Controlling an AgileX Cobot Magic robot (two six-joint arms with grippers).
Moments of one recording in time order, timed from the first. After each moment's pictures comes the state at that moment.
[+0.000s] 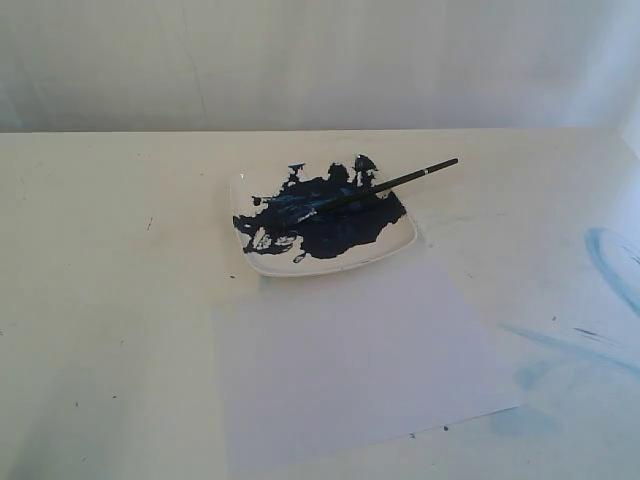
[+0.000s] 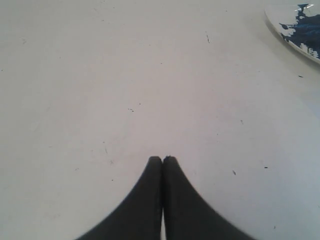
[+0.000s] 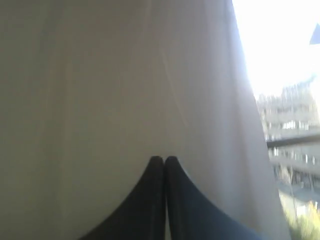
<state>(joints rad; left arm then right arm) 0.01 0.00 0.02 -0.16 0.44 0.11 0.06 0.04 -0.05 0.06 -0.29 0.08</state>
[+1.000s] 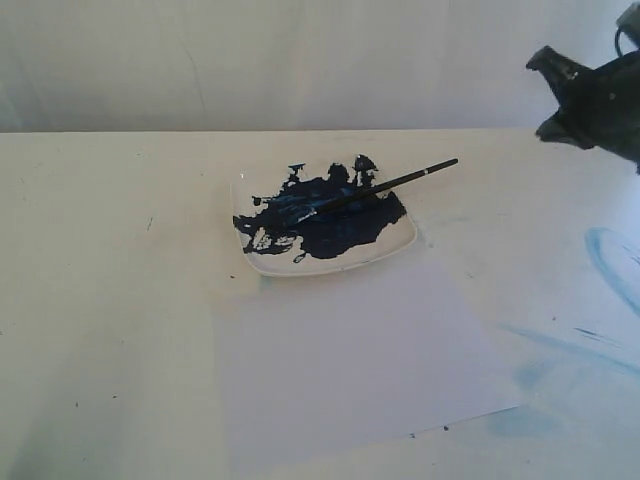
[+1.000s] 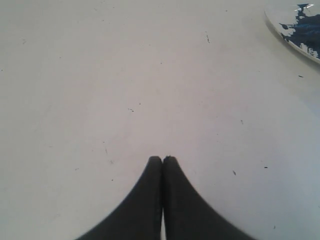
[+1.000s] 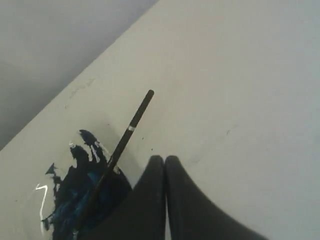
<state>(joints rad) 0.01 0.00 0.02 -0.16 0.44 0.11 0.06 1.80 -1.32 0.63 0.46 0.05</state>
